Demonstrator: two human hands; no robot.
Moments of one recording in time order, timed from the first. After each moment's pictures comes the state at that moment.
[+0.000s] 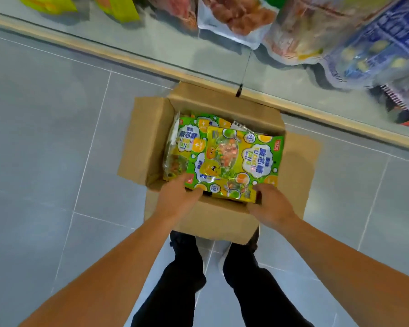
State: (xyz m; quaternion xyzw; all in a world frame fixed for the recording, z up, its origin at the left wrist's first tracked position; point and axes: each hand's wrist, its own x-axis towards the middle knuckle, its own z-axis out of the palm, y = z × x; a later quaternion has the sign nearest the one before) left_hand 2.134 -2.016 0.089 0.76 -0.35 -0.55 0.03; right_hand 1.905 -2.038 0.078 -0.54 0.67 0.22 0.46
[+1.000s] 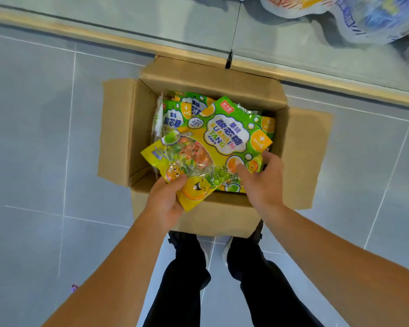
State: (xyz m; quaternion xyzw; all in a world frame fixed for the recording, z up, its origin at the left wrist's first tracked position) left_hand 2.119 -2.010 0.011 0.62 0.12 -0.69 0.35; right_hand 1.923 -2.039 0.002 -0.33 0.82 -0.14 0.45
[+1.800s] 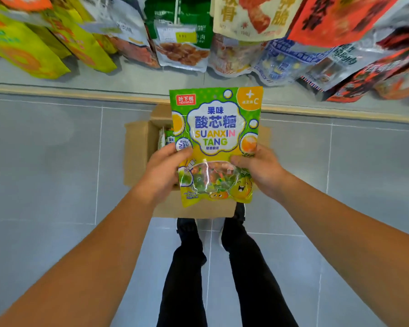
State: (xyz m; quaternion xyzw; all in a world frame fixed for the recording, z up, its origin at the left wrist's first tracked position) left_hand 2.107 -2.065 0.266 0.61 -0.18 -0.72 0.26; right_hand 1.888 -2.062 0.265 -0.23 0.65 -0.24 0.69
